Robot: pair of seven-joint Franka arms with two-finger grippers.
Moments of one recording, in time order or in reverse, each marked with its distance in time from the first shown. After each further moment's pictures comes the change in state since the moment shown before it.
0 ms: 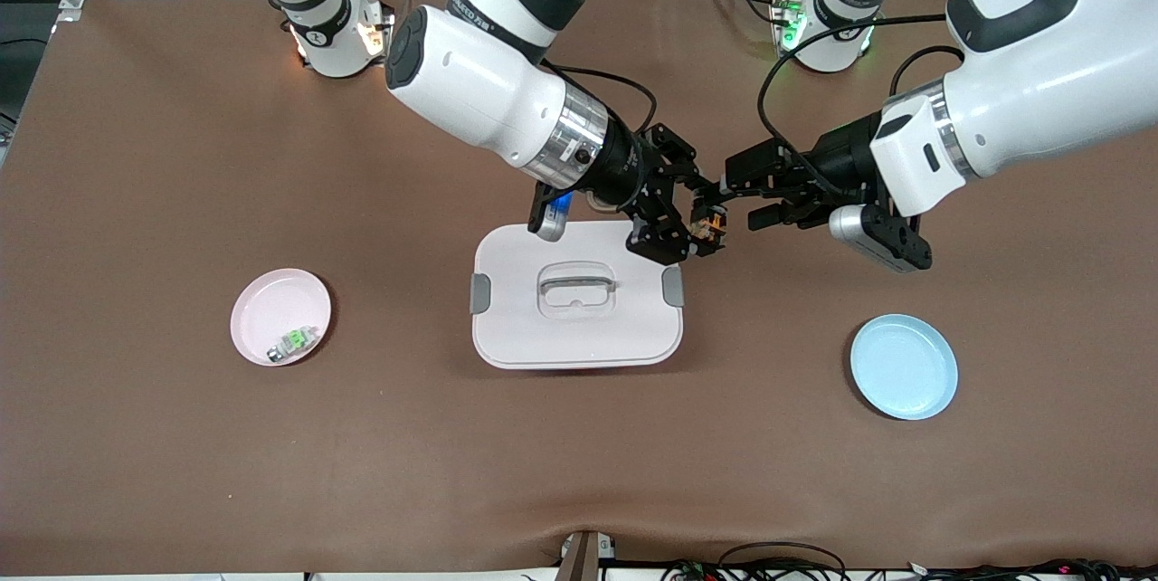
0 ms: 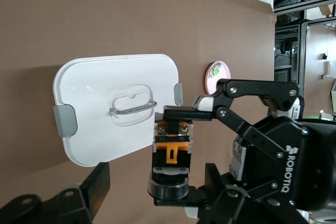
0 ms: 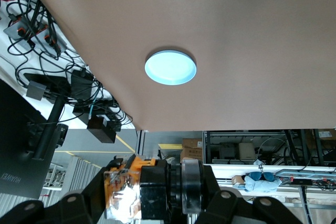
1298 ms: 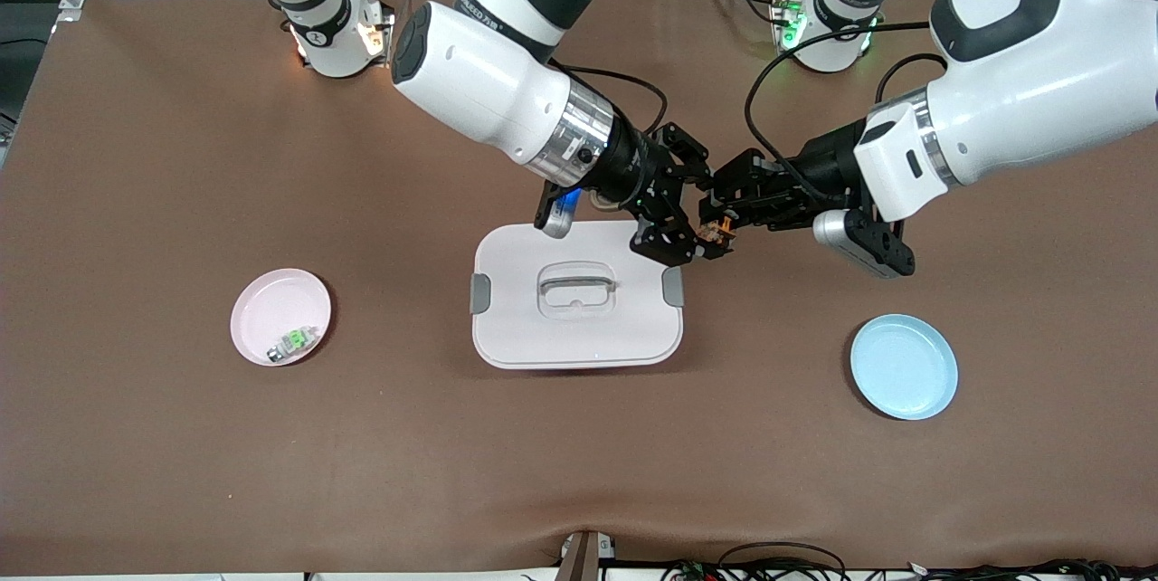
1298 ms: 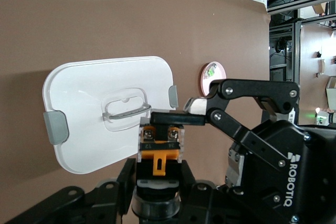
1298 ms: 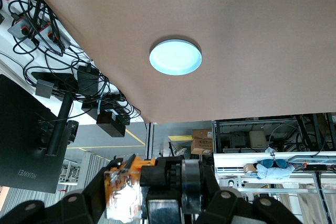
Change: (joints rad) left arm -0.012 0.015 -0.005 0.004 -0.016 0.027 0.022; right arm 0.006 0.017 0.007 0.021 0.000 0.047 0.064
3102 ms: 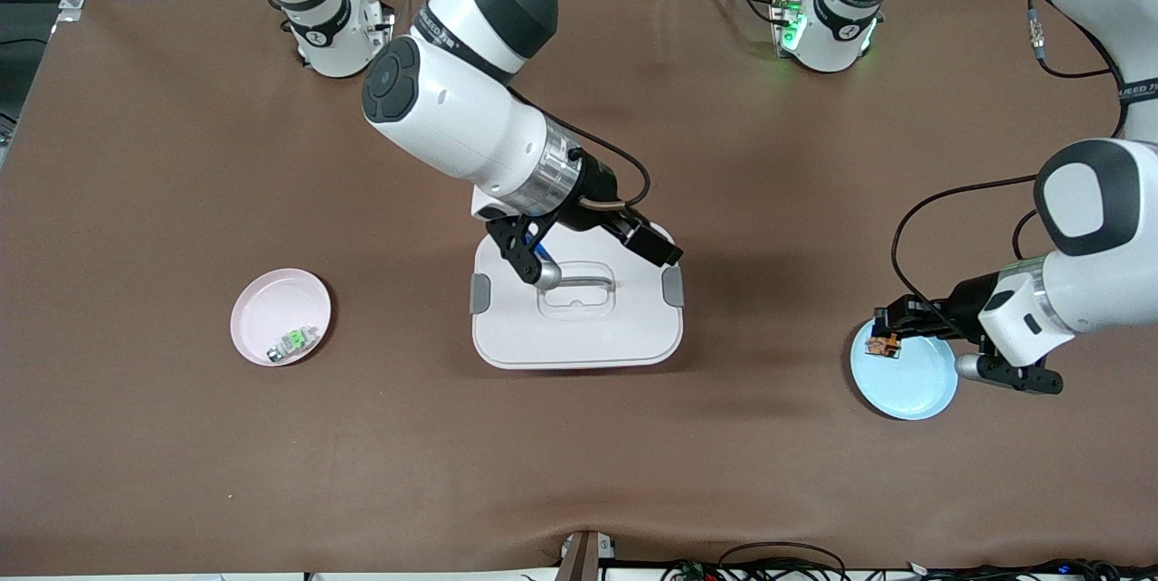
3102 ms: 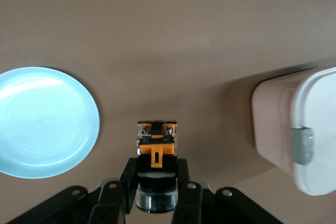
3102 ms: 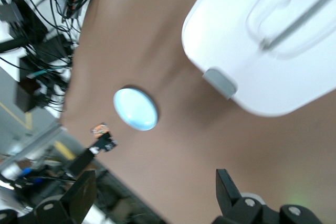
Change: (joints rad) left arm 0.282 0.239 0.031 -0.021 0.405 0.021 0.349; right arm -0.076 0.001 -0.014 0.025 -0.172 -0.368 -0.905
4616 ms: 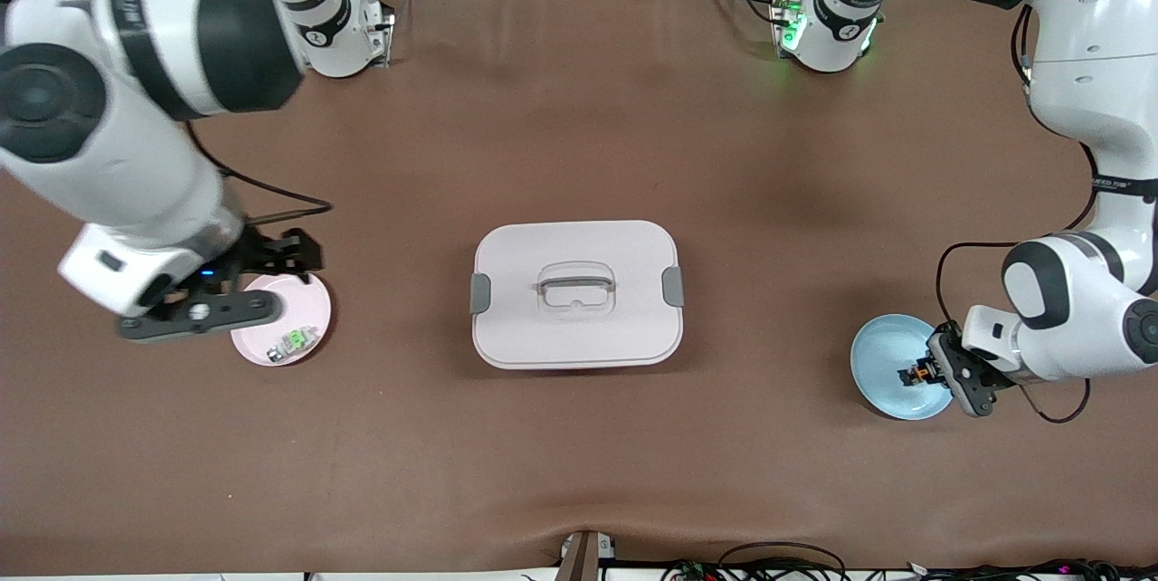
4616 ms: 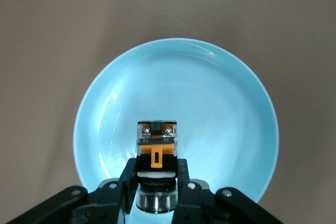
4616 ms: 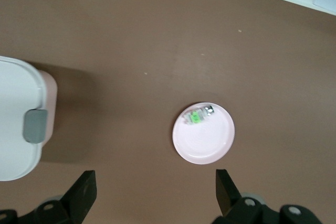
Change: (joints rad) left arm 0.128 0.301 0.005 0.000 0.193 0.310 1.211; right arm -0.368 -0.169 -0.007 0.016 -0.668 -0.630 -1.237
